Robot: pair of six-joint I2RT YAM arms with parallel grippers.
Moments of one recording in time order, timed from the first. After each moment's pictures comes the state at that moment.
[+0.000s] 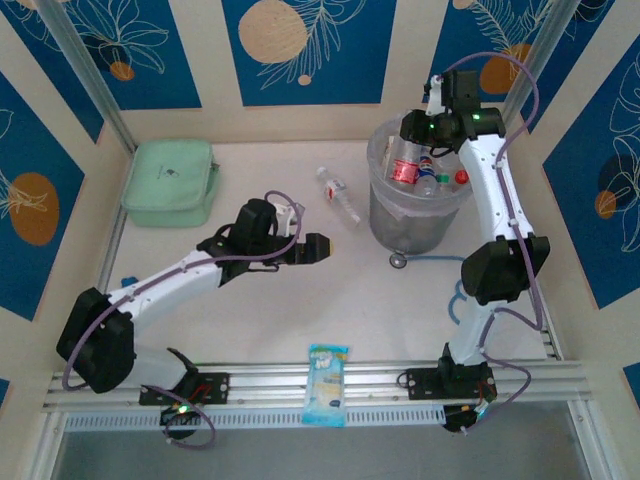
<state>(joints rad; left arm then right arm) -0.66 1.38 0.92 -0.17 0.48 -0.68 0.10 1.89 2.09 -1.00 -0.17 0.24</state>
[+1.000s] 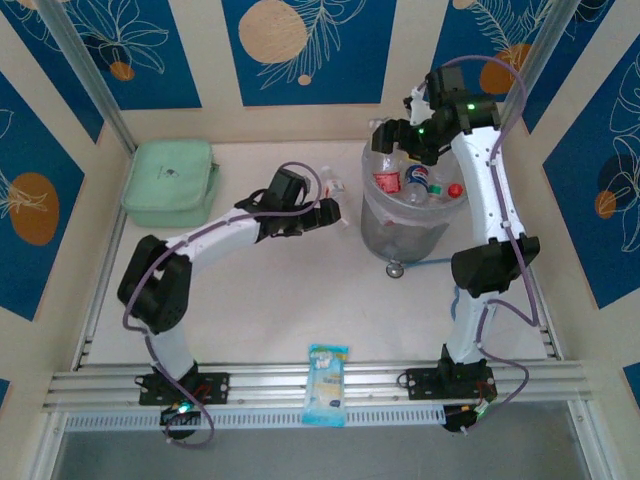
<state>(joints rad) -0.62 1.82 1.34 -0.31 0.19 -0.76 0.17 1.95 2.41 -1.45 -0.35 0.27</state>
